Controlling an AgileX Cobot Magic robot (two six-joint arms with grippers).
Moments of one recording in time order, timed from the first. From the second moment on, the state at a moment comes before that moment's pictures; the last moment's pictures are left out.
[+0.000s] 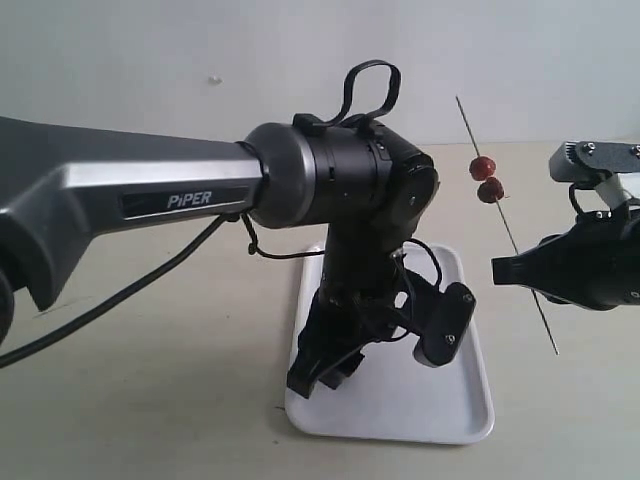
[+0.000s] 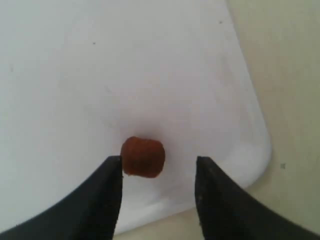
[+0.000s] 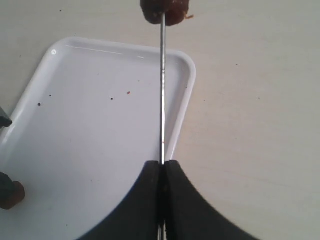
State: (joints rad) left arm -0.94 2.28 -1.80 0.07 1.22 1.19; right arm 0.01 1.42 -0.54 1.49 0.24 -1.38
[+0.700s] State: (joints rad) left arm -0.94 2.32 -1.79 0.07 1.17 1.20; right arm 0.01 1.42 -0.54 1.49 0.24 -1.38
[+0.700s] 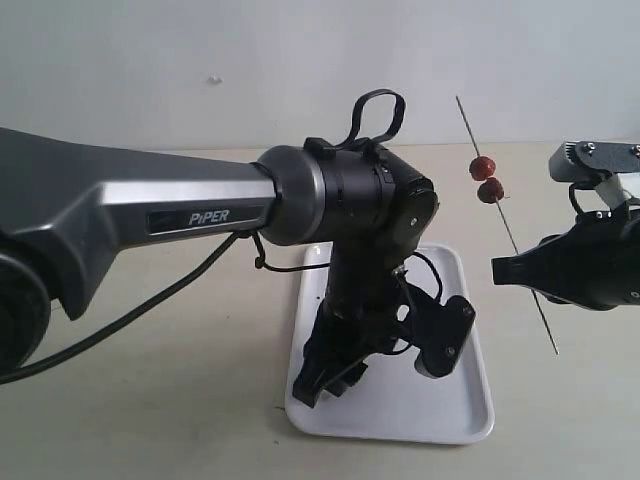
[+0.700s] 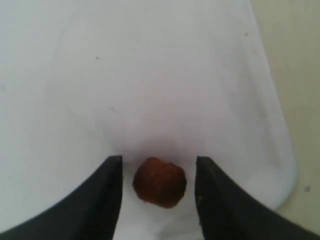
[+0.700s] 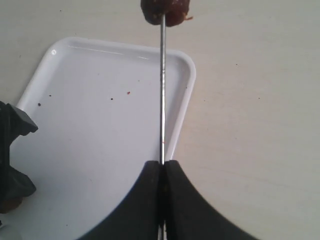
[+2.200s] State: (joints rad) left arm -0.90 2.24 -1.79 0.05 1.17 1.20; right arm 0.01 1.42 -0.54 1.49 0.24 -1.38
